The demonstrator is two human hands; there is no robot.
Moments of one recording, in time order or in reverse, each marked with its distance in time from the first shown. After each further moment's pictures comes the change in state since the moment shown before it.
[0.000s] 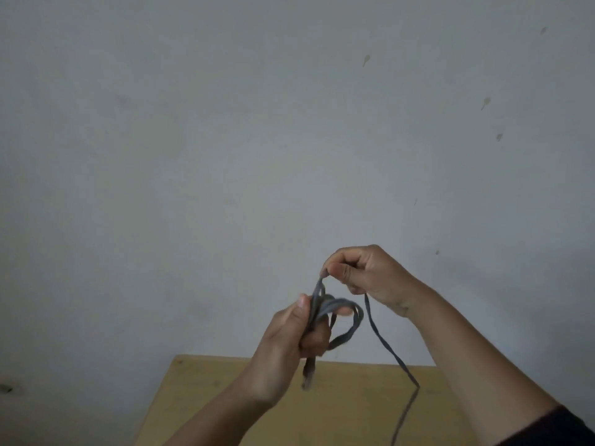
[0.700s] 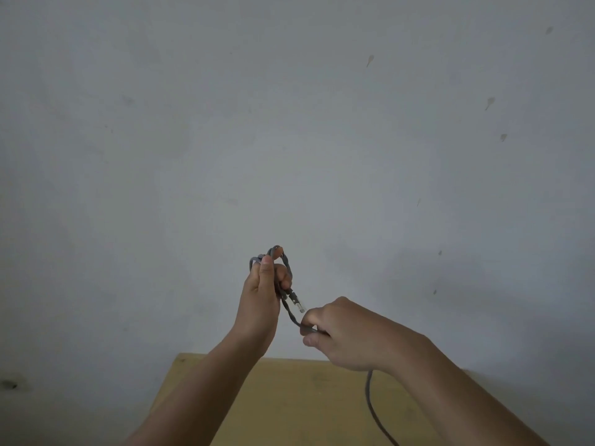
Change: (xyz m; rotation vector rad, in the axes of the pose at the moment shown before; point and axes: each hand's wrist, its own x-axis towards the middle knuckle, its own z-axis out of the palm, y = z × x) left_hand 0.040 -0.012 -0.037 0.047 0.535 -0.068; right_hand -0.027 -0.009 0.057 -0.798 -0.302 0.213
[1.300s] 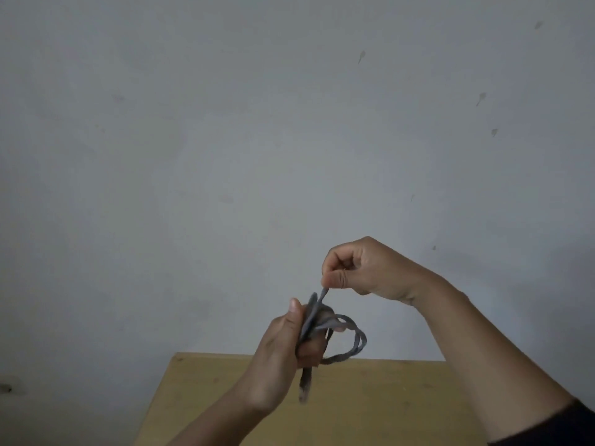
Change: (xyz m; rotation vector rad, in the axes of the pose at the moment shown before) left_hand -0.063 0.004 0.009 -0.033 -0.508 -0.010; right_hand 0.004 0.034 -0.057 0.630 0.153 -0.207
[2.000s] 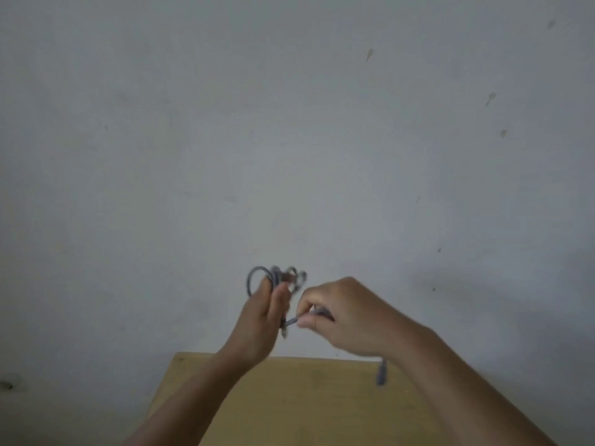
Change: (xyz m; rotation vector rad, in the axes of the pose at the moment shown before) left_hand 0.027 -0.016 -0.050 0.579 0.293 0.047; right_hand -0.006 -0.006 0.057 -0.570 0.036 -0.042
